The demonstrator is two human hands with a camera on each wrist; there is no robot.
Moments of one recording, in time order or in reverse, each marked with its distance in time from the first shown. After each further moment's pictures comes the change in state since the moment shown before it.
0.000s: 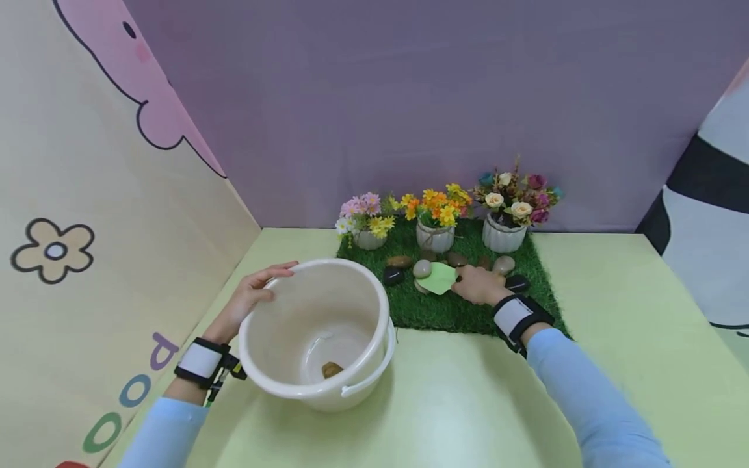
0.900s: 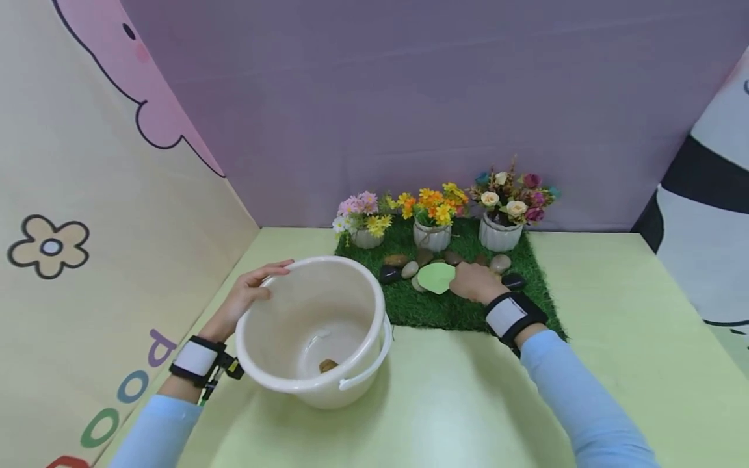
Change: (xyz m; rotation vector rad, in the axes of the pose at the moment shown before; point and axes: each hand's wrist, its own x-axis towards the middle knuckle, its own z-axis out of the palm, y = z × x) left_hand -0.004 0.003 0.003 0.016 0.017 -0.025; right_hand -0.024 -0.017 -0.011 -0.077 0.040 -0.029
